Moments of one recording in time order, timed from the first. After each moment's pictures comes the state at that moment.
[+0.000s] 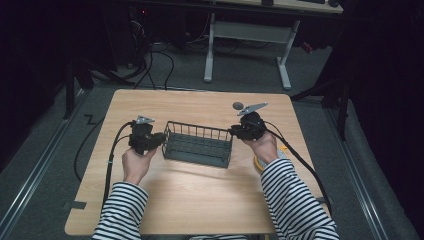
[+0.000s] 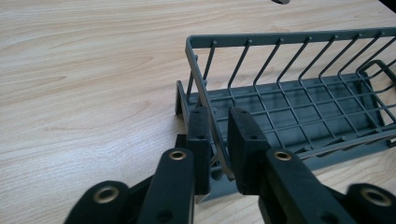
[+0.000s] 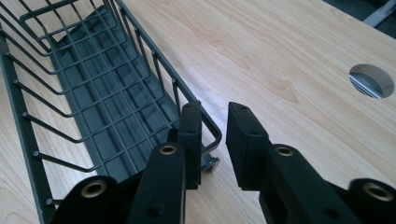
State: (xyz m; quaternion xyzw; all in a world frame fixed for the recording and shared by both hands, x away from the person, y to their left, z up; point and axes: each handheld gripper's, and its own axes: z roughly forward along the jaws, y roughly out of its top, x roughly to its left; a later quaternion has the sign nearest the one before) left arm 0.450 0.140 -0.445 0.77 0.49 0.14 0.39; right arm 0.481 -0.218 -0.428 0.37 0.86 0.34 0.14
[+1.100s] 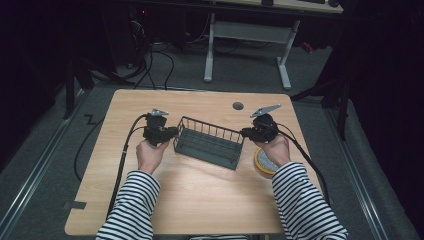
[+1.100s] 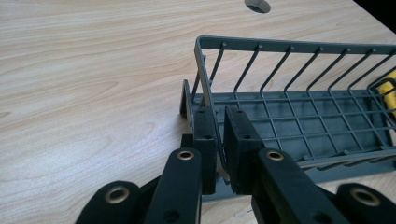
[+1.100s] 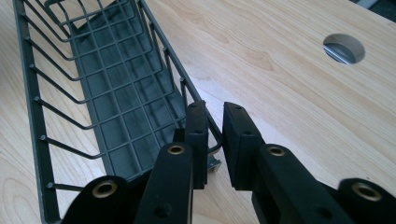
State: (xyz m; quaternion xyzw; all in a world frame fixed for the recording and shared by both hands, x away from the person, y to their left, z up) left arm 0.478 0.101 -0.445 0.78 0.47 0.12 0.40; right arm 0.470 -0.255 -0.426 0.39 0.85 0.33 0.14
